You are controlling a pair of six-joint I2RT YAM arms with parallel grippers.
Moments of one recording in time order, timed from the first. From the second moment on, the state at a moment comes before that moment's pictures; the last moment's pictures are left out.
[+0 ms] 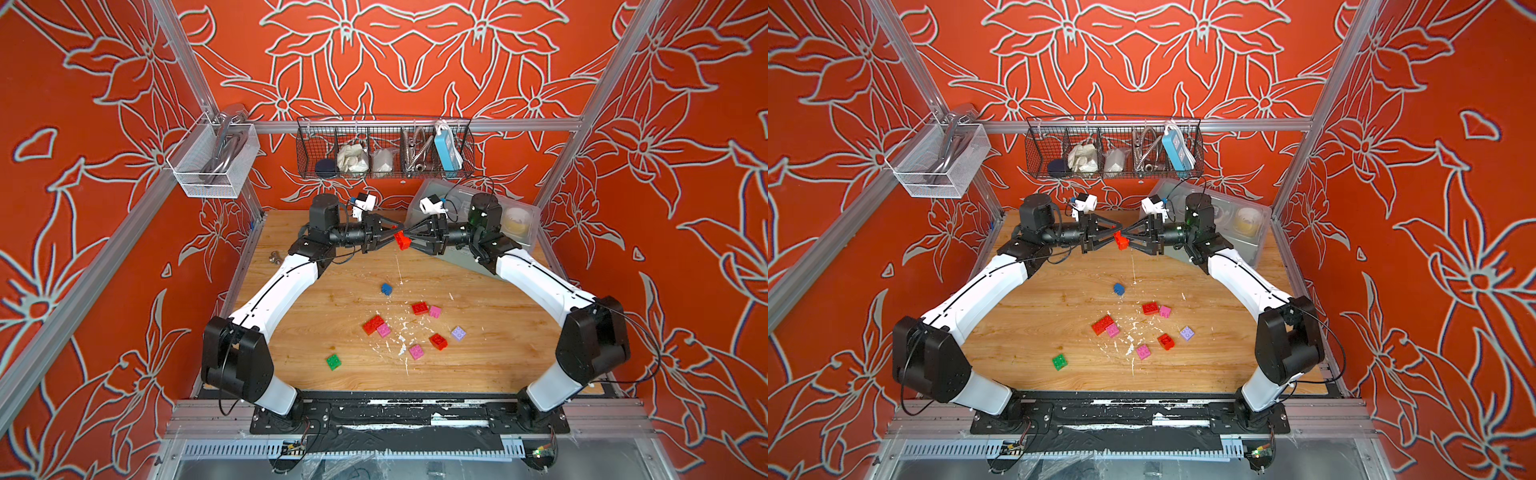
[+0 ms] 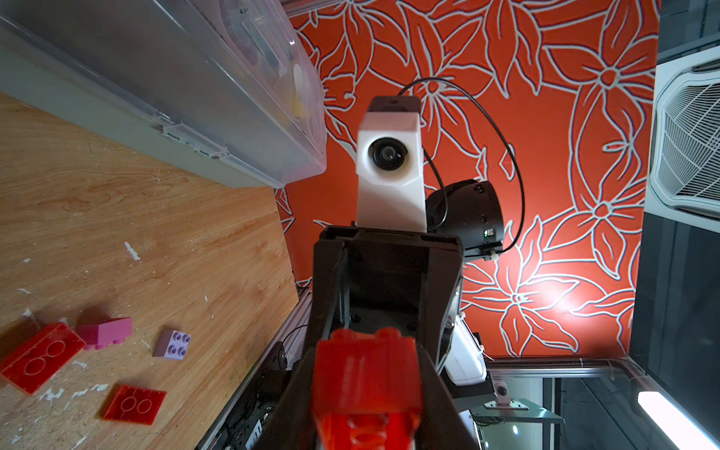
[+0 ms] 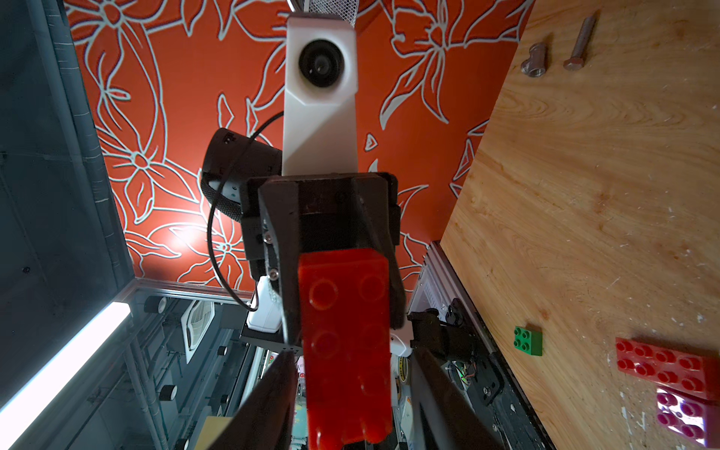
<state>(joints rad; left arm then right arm) -0.28 1.52 1.32 0.03 1.03 -1.19 0.42 1.63 1.33 0.21 -1.23 1.26</state>
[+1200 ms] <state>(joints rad) -0.19 1.46 1.39 -0.43 0.83 -0.97 0.44 1.65 1.46 -0.41 -0.95 0.69</state>
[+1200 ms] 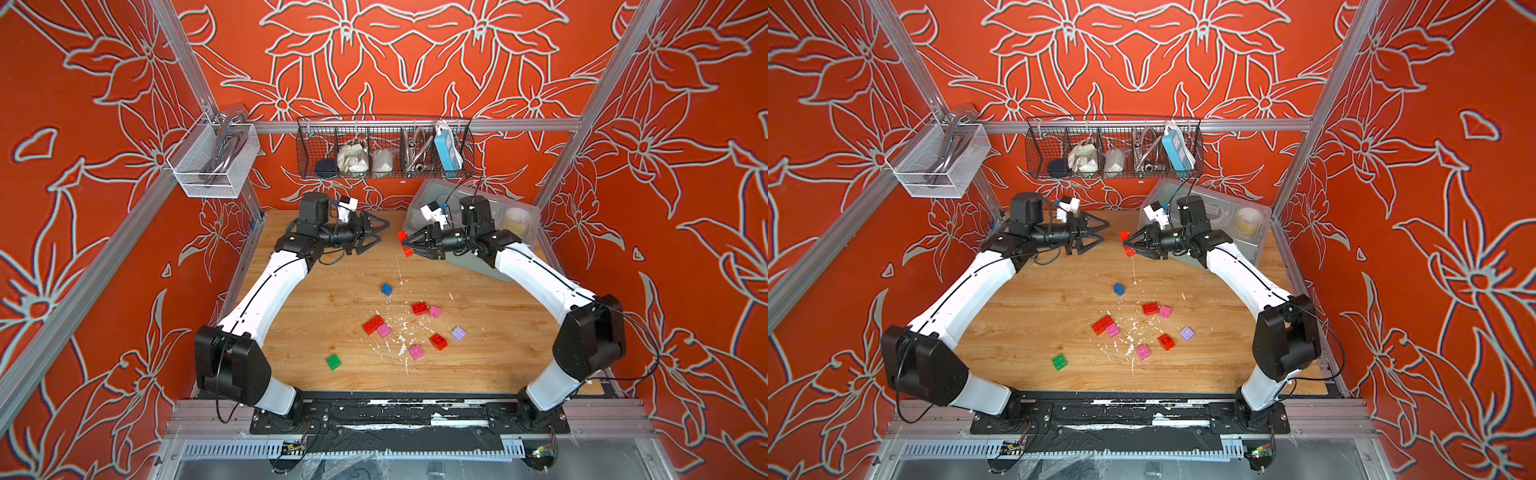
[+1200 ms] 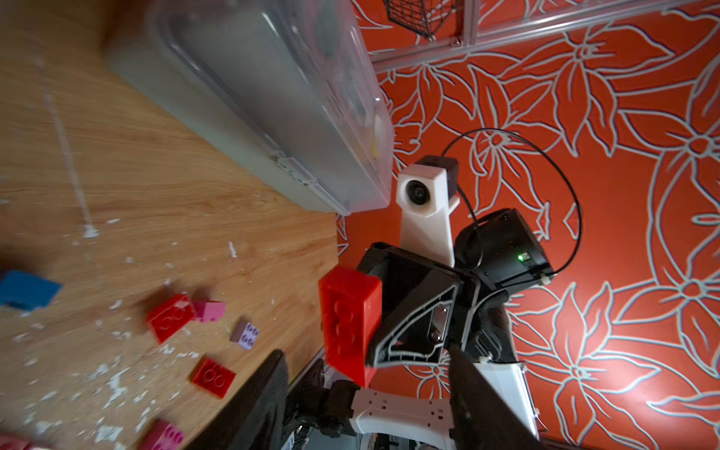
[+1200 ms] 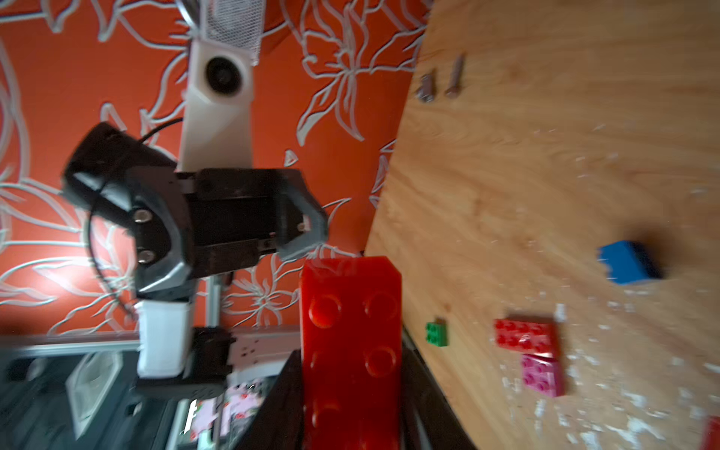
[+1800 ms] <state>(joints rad) -0.20 1.54 1.38 -1.06 0.42 -0.63 0.59 1.82 1.46 -0.70 -0.06 0.02</state>
